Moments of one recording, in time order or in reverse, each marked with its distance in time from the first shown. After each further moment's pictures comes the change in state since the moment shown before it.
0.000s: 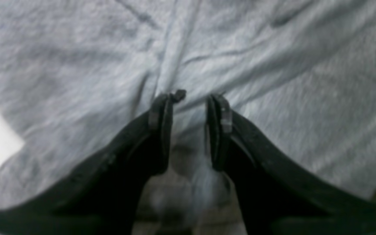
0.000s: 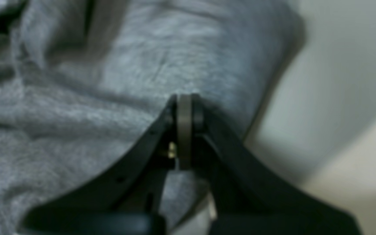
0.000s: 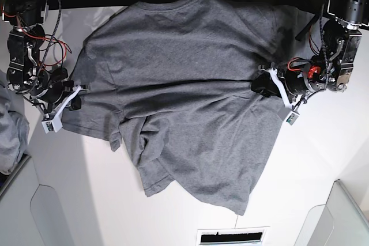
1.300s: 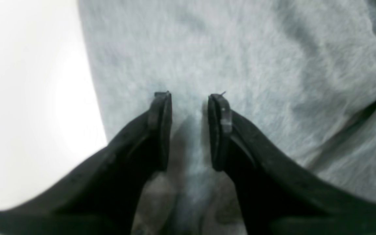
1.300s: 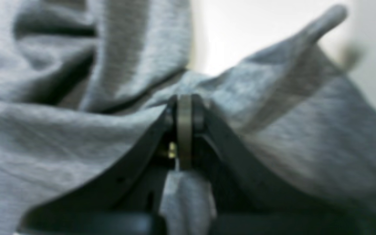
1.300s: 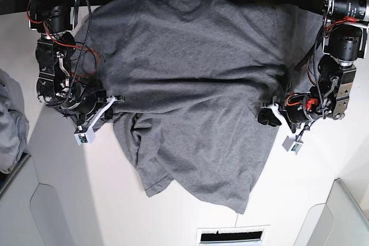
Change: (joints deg) left arm -15.4 4.7 -2.5 -18.0 9.4 2.9 -5.4; right arm 4.8 -10.3 -0.9 3.0 -1.6 -4.0 -3.2
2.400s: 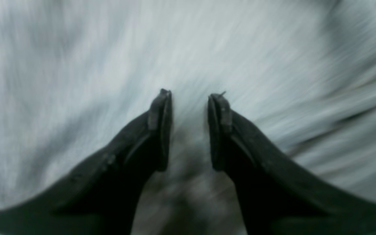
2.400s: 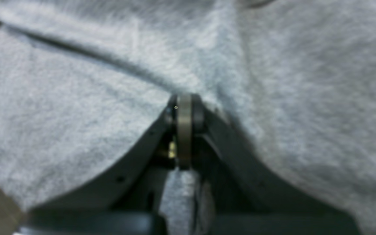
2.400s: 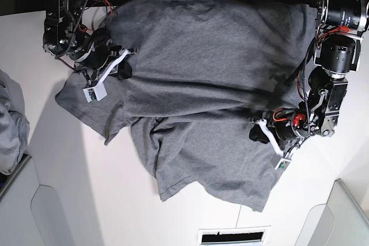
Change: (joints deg) left arm -3.3 2.5 3.3 1.5 5.9 5.8 -0.4; right arm -19.3 -2.7 1.5 16.9 7.6 4.2 -3.8
